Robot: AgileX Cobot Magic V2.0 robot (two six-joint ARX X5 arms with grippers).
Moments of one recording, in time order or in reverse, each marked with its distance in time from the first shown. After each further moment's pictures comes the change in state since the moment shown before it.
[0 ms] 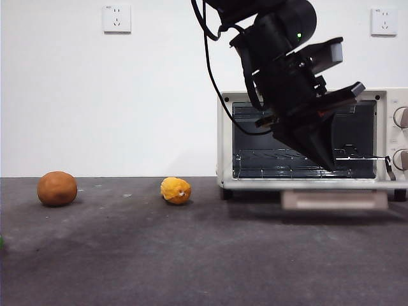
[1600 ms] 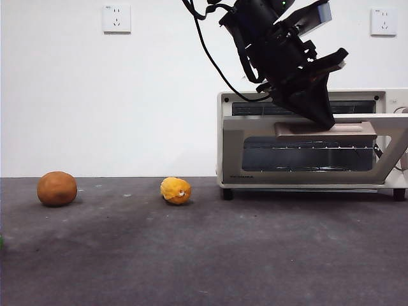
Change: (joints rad) left arm 0.048 -0.057 0.011 0.127 0.015 0.108; right arm 0.000 0.080 -0.134 0.199 -0.210 0.050
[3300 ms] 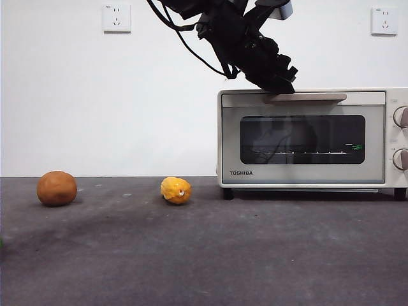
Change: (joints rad) left arm 0.120 0.004 -0.008 0.390 -0.061 0.295; right arm 0.000 0.334 -0.102 0.122 -0.209 -0.238
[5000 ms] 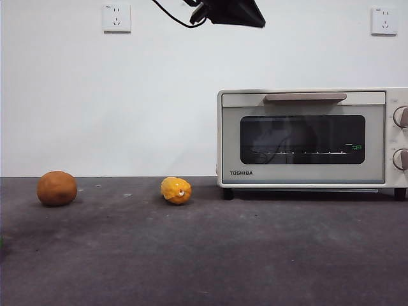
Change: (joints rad) left arm 0.082 -0.235 -0.013 -0.174 0.164 -0.513; right arm 0.000 -0.088 0.000 0.114 0.044 0.105
